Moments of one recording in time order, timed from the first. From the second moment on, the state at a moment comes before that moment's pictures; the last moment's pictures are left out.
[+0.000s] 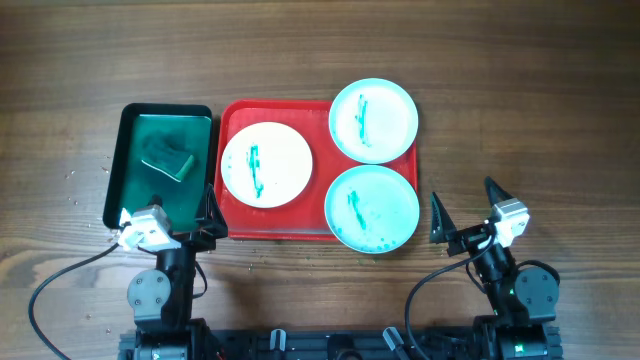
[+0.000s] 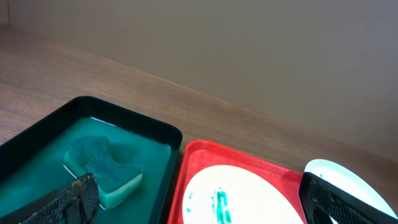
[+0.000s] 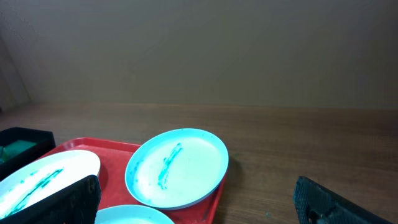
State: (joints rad) left arm 0.06 0.01 0.02 -0.08 0.02 -0.36; right arm 0.06 0.02 0.01 0.02 -0.24 0.09
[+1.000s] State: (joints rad) left arm 0.06 0.07 0.05 -0.12 0.02 -0.36; right arm 0.06 0.03 0.01 0.07 -0.24 0.08
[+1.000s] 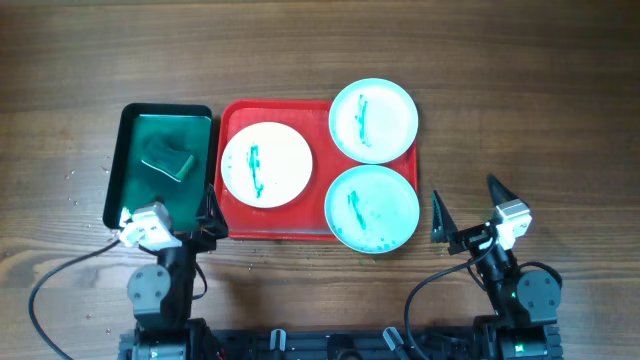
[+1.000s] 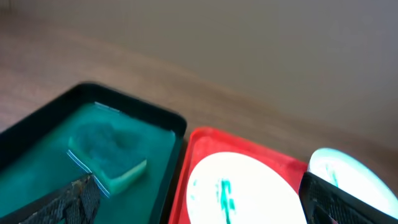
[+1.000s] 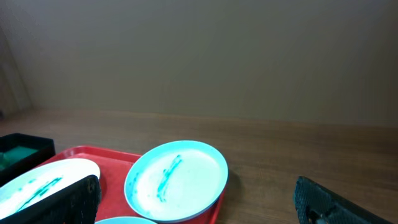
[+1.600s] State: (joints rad) left arm 0.06 1.02 1.10 -0.73 0.01 -0.32; right arm 0.06 0.98 0.91 -0.44 -0.47 0.04
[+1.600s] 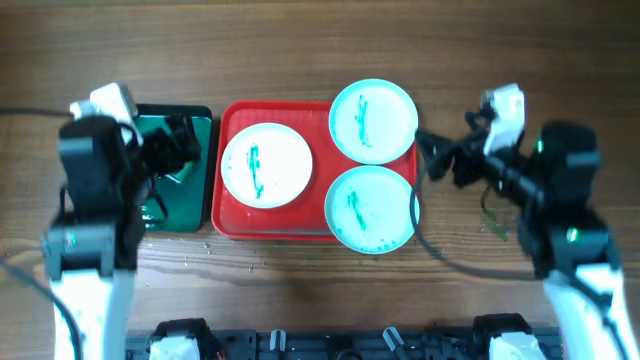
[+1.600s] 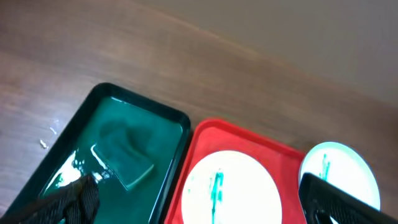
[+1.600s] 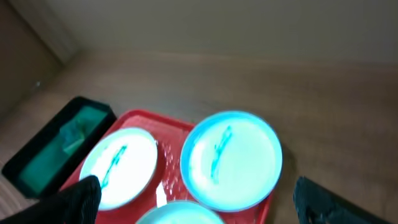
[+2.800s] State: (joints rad) left arm 0.06 1.87 1.39 -0.87 -0.26 -0.84; right arm 0.46 1.89 1.36 -0.48 -0.14 0.26
